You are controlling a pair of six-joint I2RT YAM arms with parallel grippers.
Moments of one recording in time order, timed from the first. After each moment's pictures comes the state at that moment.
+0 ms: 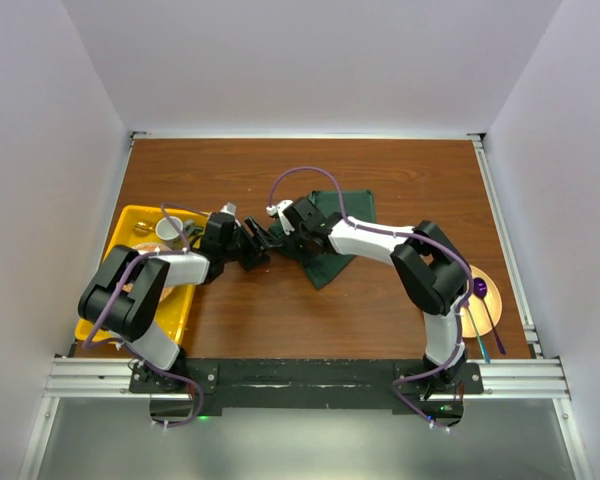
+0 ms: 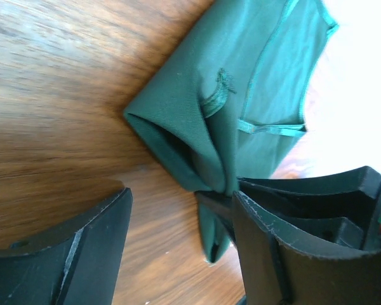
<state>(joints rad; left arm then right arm) -0.37 1.62 0.60 0.35 0.29 -1.06 0.80 1.98 1.32 -0.36 0.04 0.05</state>
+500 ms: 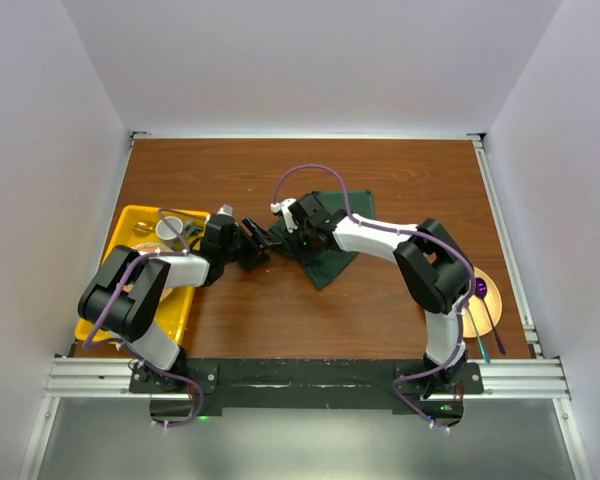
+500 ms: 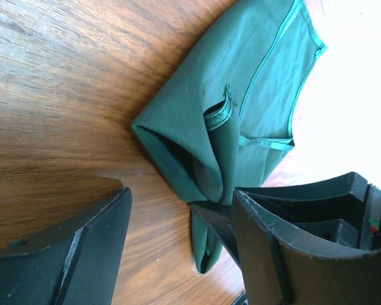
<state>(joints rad) -0.37 1.61 0.58 0.40 0.25 -1.15 0.77 1.97 1.32 -0.37 -0.05 0.06</state>
